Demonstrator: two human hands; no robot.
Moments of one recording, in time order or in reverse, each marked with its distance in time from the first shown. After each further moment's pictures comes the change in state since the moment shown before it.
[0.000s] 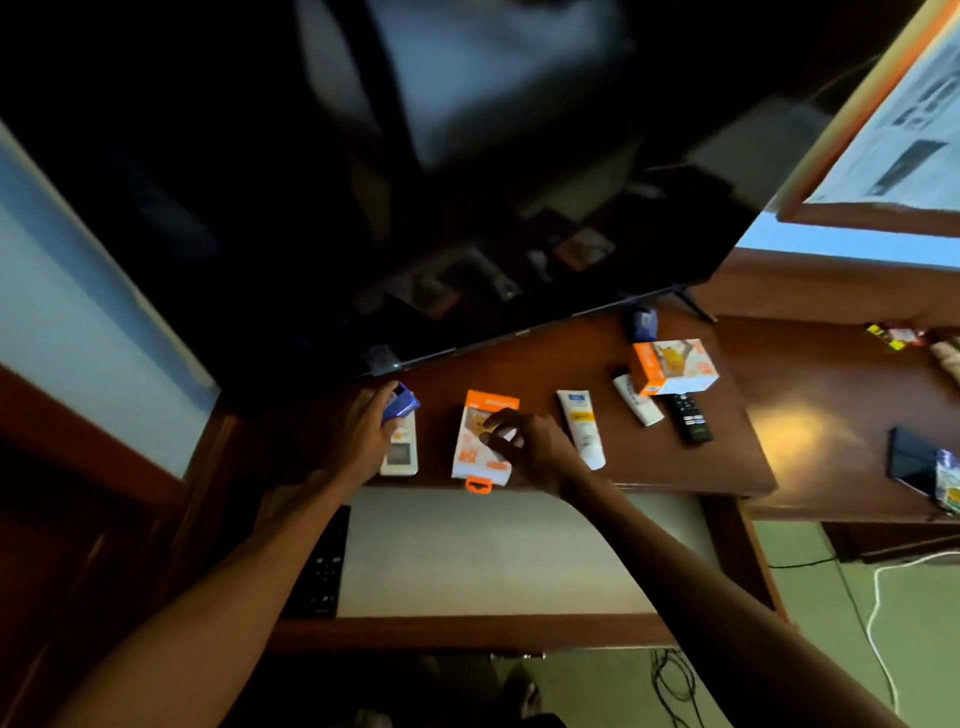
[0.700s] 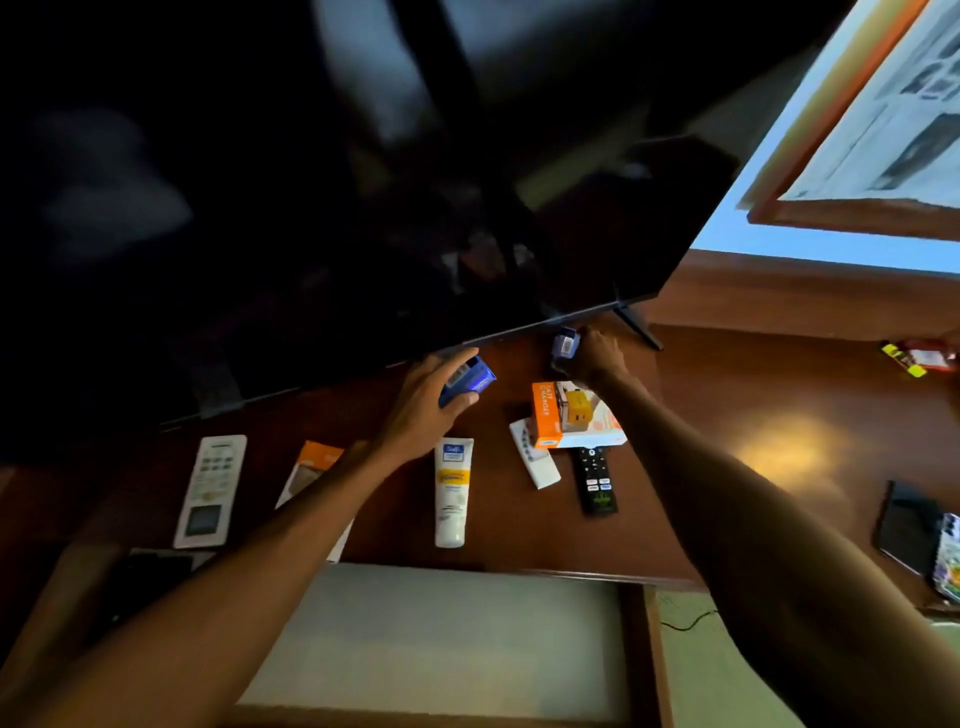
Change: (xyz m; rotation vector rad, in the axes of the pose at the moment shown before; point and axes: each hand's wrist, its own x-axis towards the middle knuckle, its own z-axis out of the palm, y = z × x) left_hand 0.140 0.247 0.168 -0.182 -0.081 0.146; right_hand 0.166 0.257 -0.227 -0.199 0.098 0.375
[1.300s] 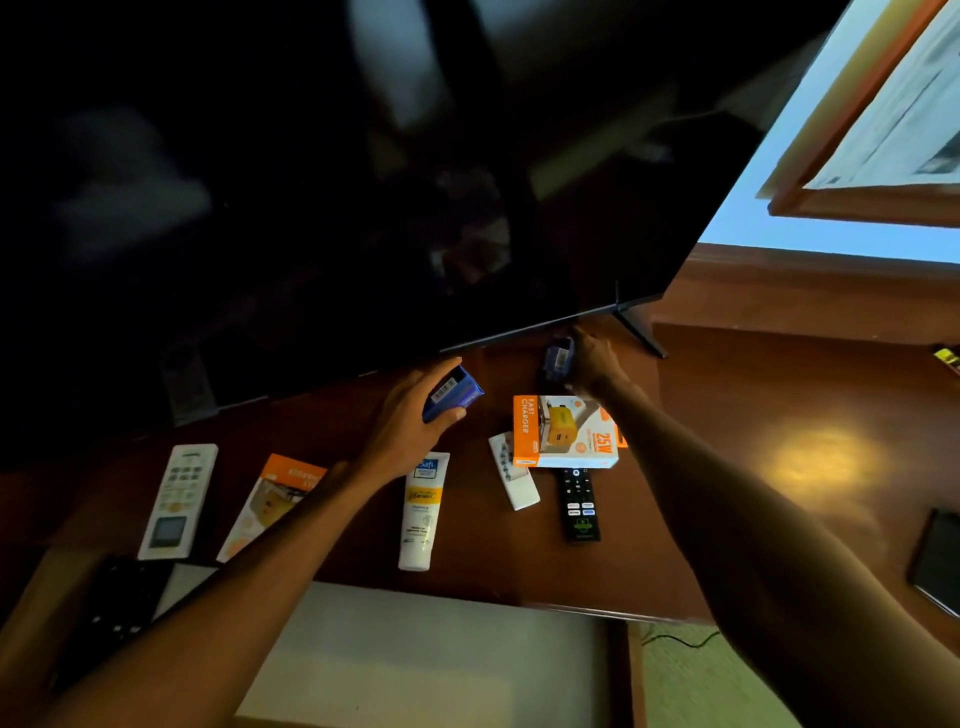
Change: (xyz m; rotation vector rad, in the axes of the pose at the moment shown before) left_hand 0.015 -0.001 0.036 0.002 0.009 -0.113; right_hand 0.052 0.048 0.010 0.005 -0.107 -0.178
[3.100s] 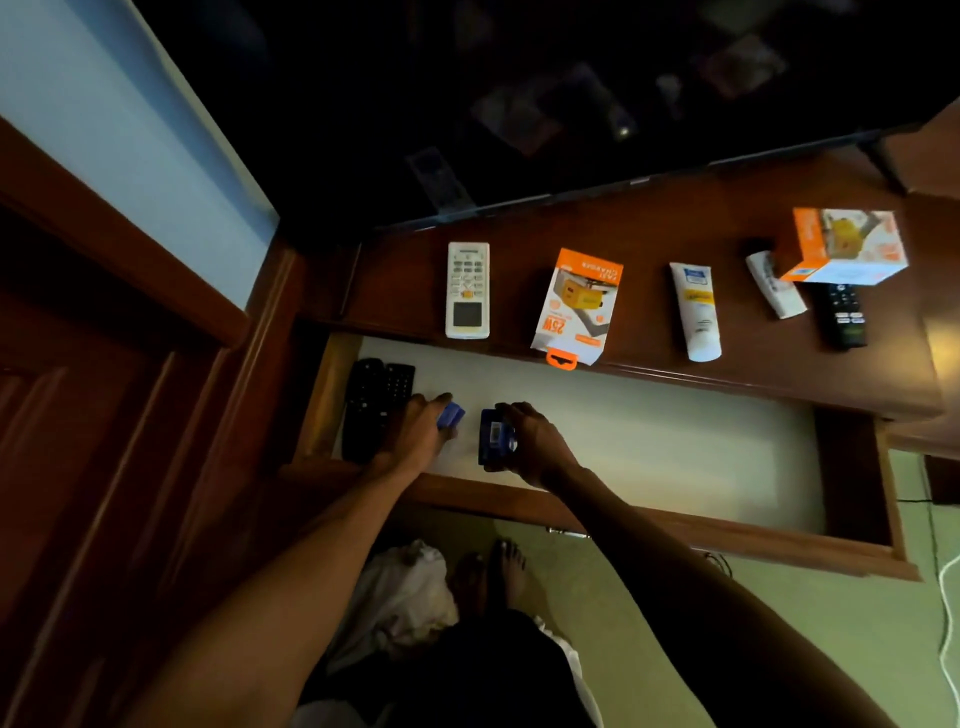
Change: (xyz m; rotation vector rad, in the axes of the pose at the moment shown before) left_hand -0.314 -0.299 -0.146 0.206 -0.291 -0.519; right_hand -0.295 -0.288 0.391 0.081 -0.341 -0.092
